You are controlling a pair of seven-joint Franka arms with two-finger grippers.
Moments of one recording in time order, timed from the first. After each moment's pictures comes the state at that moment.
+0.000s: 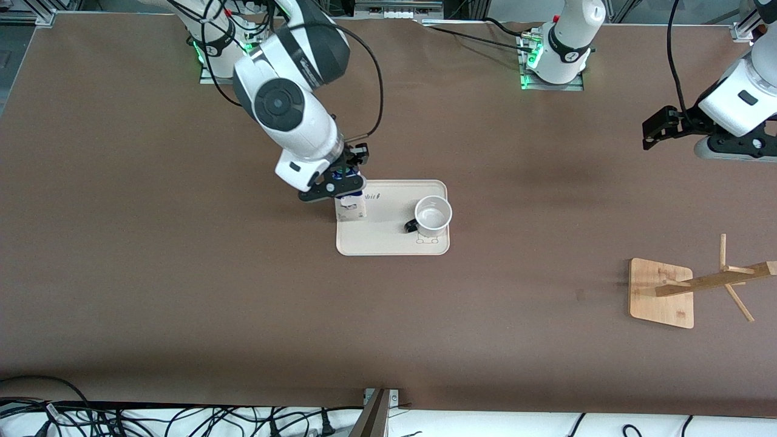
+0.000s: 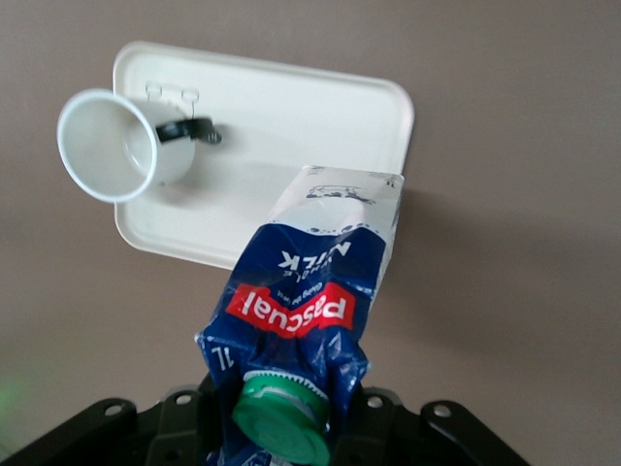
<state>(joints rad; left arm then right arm) -0.07 -0.05 0.00 -1.70 0.04 1.56 0.02 0.66 0.38 -0.06 -1.50 0.23 1.82 0.40</state>
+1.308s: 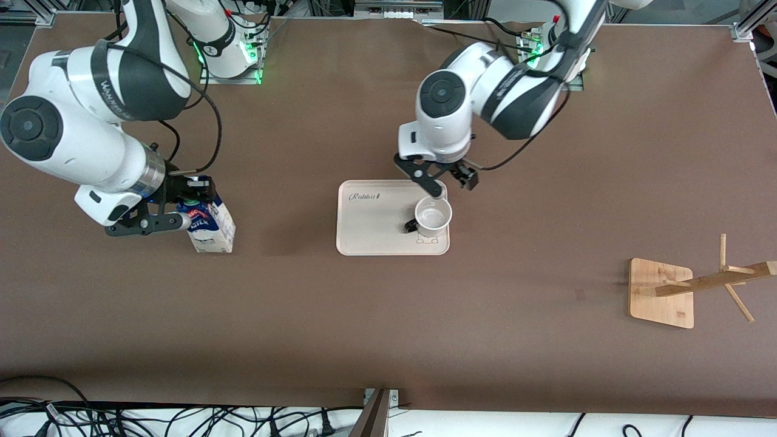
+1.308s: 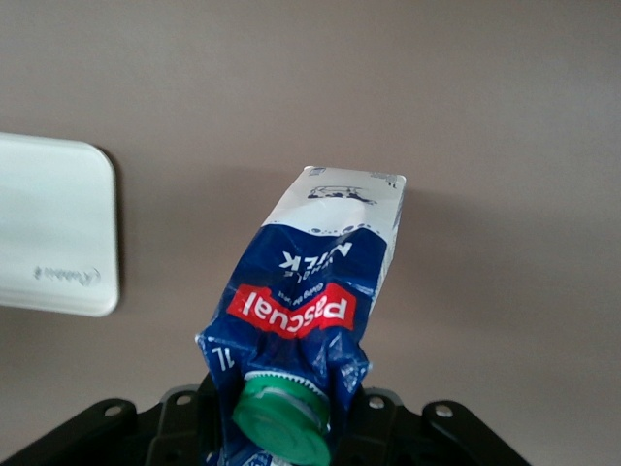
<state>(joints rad) -0.60 0.44 -0.13 -1.64 0.10 1.95 0.04 0.57 0.32 -0.44 -1.53 0.17 1.66 -0.02</state>
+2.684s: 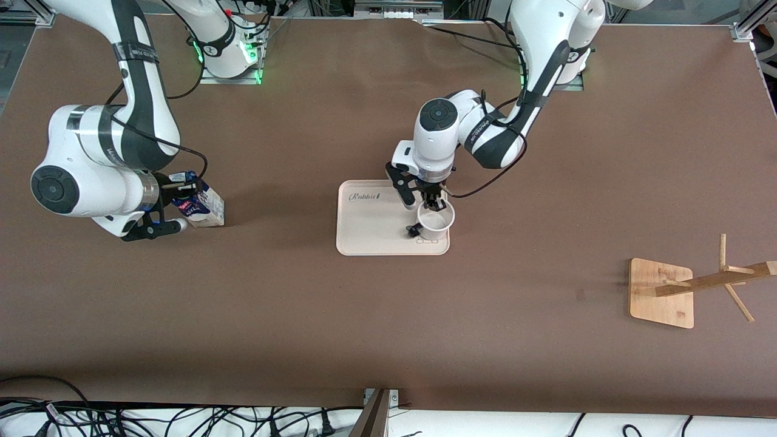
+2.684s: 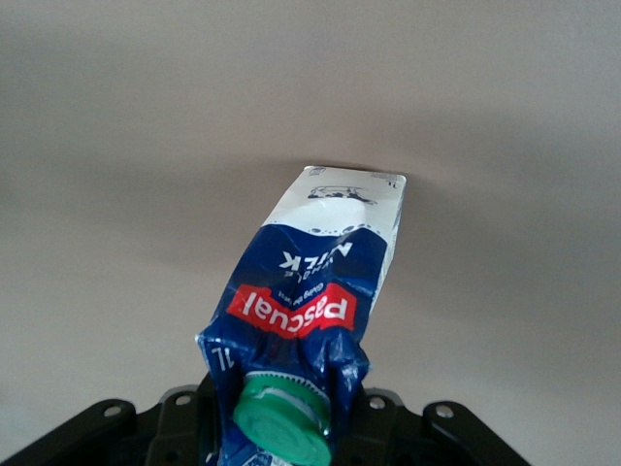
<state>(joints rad) -0.60 0.52 -0.12 -1.87 0.23 2.49 0.21 0.48 0.38 -0.44 -1.77 0.17 1.75 -0.21</state>
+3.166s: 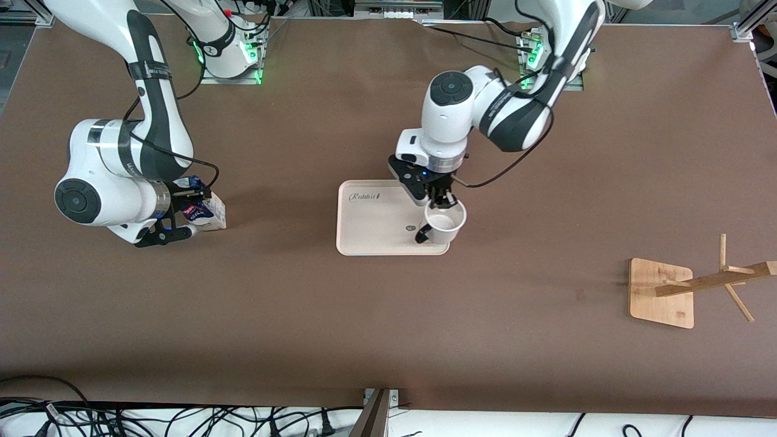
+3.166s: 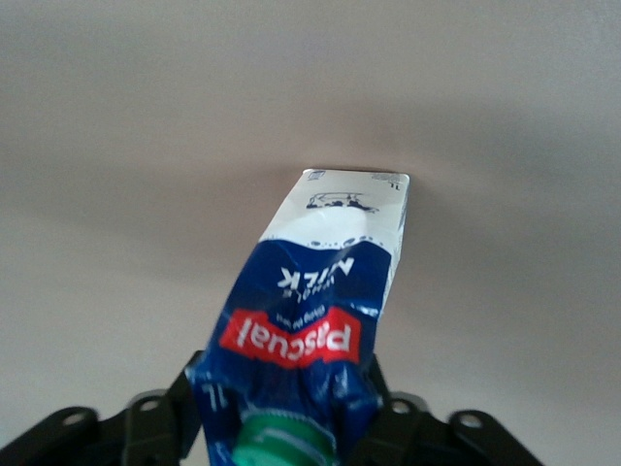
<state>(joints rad) -0.54 0.36 -0.10 -1.79 0.23 2.27 0.16 0.48 0.42 -0.44 -1.78 0.18 1.78 -0.22</state>
